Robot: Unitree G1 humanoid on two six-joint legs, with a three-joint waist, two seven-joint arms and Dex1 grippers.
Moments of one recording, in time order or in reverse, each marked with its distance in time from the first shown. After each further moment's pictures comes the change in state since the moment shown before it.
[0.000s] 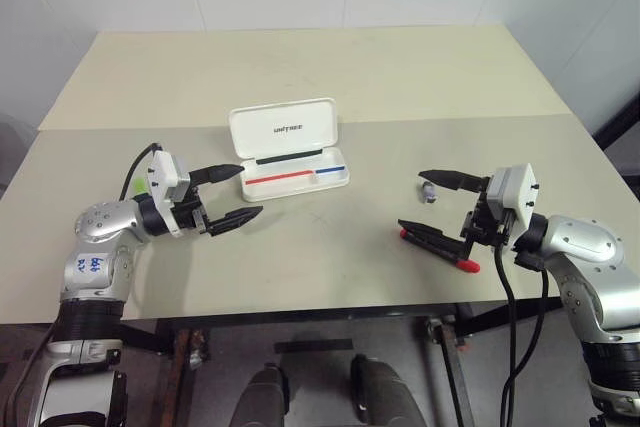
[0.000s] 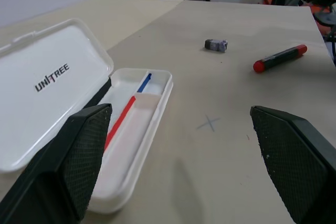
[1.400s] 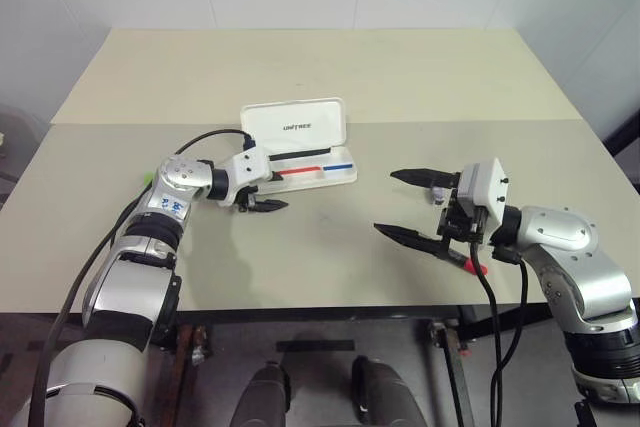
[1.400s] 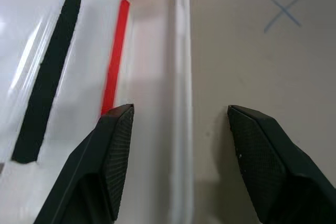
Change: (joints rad) left arm -0.573 -0.131 -0.326 0.881 0.566 -0.419 0.018; right arm -0.065 0.028 0.067 -0.047 -0.025 0.062 -0.005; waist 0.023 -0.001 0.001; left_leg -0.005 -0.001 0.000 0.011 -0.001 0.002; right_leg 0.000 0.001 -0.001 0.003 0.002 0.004
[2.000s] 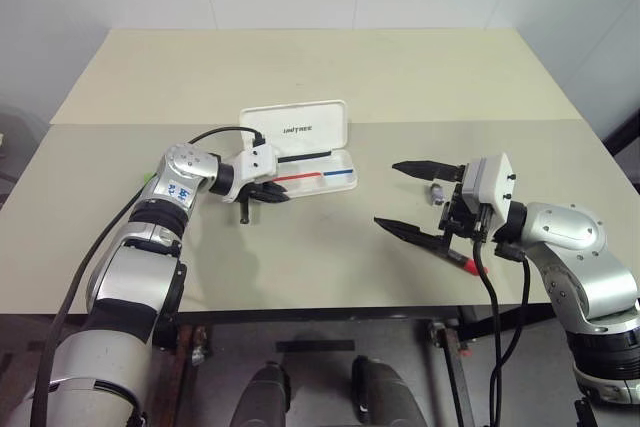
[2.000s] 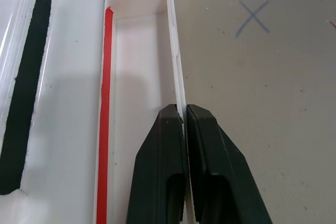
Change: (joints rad) left arm -0.055 -0.012 -0.027 0.024 0.035 0.039 -0.091; right arm -0.011 0.000 -0.007 -0.039 -0.001 -0.001 -0.019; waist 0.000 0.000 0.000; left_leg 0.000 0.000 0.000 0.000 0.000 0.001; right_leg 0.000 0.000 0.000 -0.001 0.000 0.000
